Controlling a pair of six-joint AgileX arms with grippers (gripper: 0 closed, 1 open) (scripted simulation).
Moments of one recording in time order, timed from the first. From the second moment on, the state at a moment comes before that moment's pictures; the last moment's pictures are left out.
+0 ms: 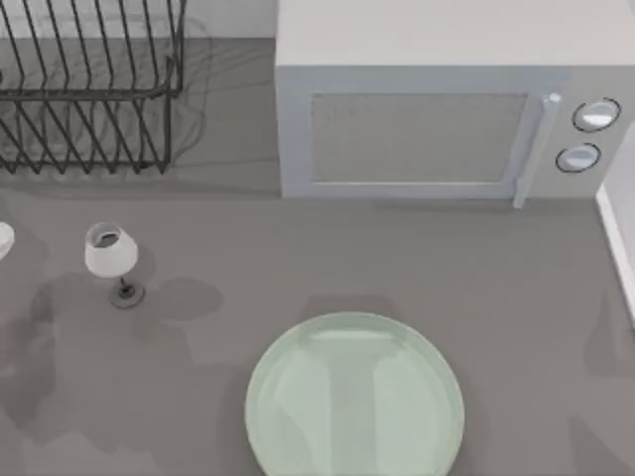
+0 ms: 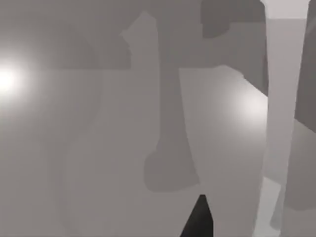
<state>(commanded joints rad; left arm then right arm) 0.32 1.72 1.19 -1.06 0.02 1.06 0.00 0.00 0.00 0.00 0.00 0.00</state>
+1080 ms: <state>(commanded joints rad) 0.12 1.69 1.39 -1.00 -0.09 0.49 0.00 0.00 0.00 0.00 0.00 0.00</state>
